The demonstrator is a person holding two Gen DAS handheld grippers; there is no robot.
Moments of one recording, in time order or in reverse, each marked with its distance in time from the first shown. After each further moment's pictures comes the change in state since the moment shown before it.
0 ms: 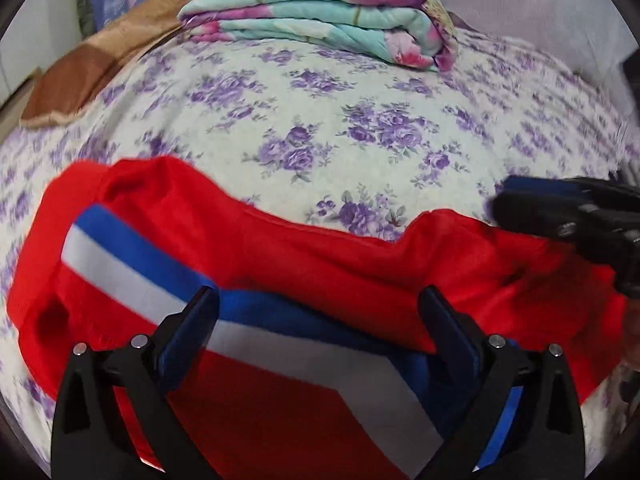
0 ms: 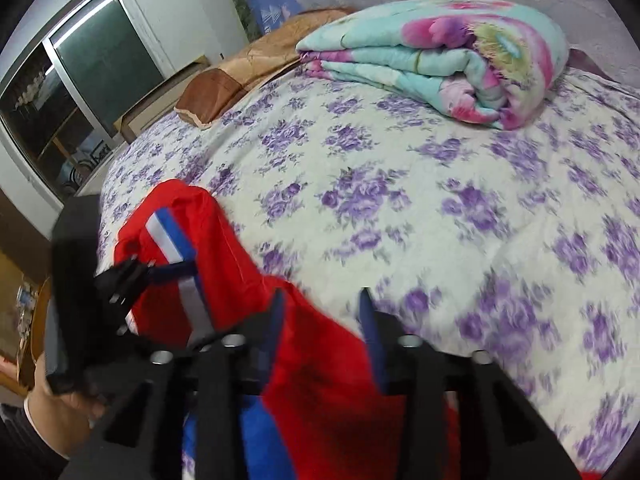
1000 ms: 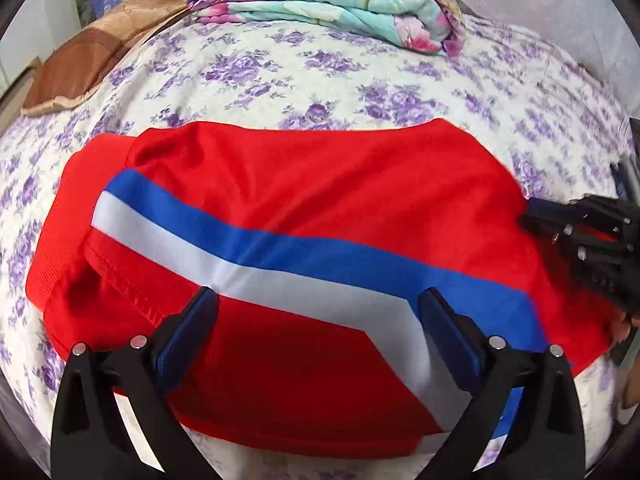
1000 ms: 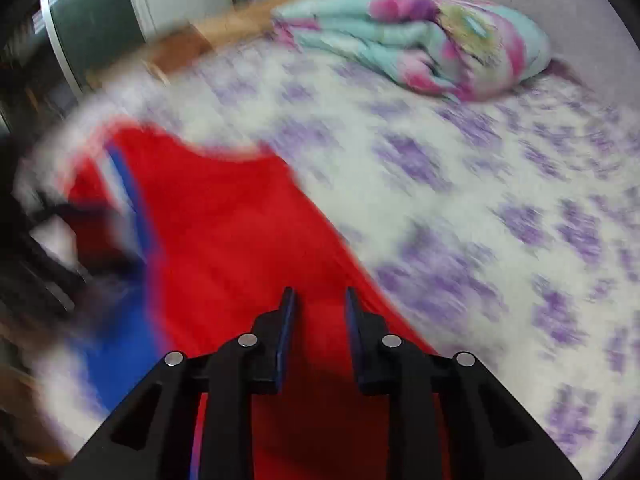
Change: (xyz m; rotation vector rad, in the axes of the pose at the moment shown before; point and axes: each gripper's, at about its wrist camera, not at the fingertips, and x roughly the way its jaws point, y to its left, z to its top) left arm -0.006 0.010 -0.005 0.021 0.068 0.023; right arm -0.025 -0.051 -0.060 -0.058 -0.007 -0.356
